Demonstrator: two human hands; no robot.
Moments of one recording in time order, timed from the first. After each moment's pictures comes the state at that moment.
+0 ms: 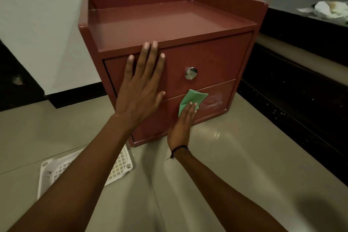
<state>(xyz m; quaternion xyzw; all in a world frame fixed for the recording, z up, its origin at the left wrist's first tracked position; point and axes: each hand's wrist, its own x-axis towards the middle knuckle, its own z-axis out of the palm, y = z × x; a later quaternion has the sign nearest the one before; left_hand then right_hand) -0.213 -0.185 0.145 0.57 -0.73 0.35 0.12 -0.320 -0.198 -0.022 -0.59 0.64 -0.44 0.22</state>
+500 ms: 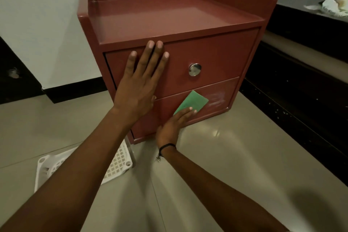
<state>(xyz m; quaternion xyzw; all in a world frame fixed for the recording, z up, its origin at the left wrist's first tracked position) -0.197 -0.190 0.137 0.56 -0.74 0.37 0.07 -0.280 -0.210 -0.033 -0.53 0.72 -0.39 0.22</state>
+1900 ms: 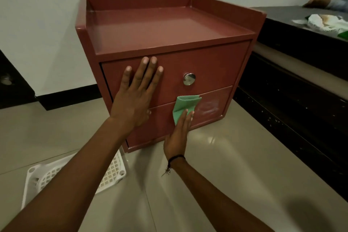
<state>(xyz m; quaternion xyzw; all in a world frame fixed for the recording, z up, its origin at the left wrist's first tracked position) -0.199 -0.190 0.131 0.59 -0.73 0.34 0.03 -0.324 -0.197 -0.029 -0.58 0.62 -0.47 0.22</state>
